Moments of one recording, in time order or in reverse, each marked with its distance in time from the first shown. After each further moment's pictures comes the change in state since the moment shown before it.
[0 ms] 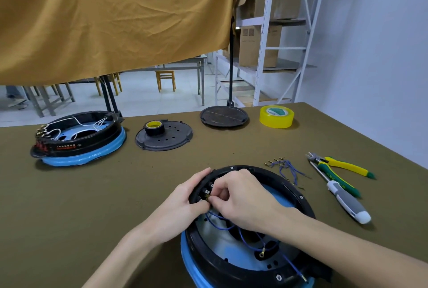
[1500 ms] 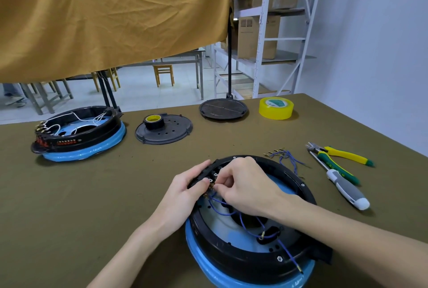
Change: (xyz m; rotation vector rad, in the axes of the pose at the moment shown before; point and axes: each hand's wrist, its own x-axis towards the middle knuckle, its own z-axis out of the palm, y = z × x) left_hand 0.001 -0.003 0.011 -0.170 0.179 0.051; right_hand -0.001 0.001 -0.002 0.003 0.048 0.029
